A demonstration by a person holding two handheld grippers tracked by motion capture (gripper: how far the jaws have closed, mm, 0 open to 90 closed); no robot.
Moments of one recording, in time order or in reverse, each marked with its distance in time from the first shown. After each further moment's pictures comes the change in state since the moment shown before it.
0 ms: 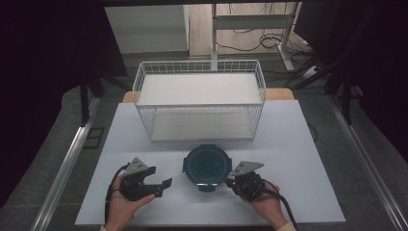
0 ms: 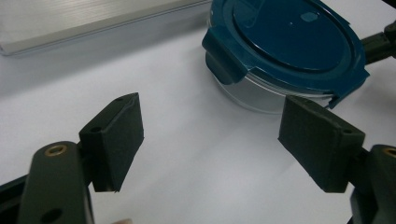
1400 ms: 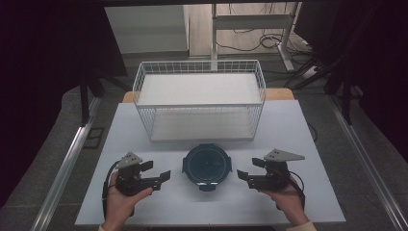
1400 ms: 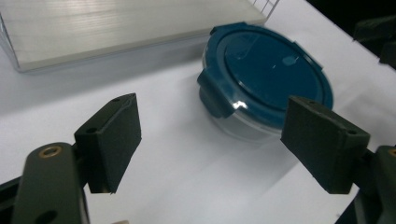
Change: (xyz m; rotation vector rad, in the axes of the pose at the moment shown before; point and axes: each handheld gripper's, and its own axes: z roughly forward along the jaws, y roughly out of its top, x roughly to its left) left arm -0.001 0.022 -0.018 -0.076 -0.024 -0.115; right arm -0.043 -0.008 -0.054 -0.256 0.004 0.271
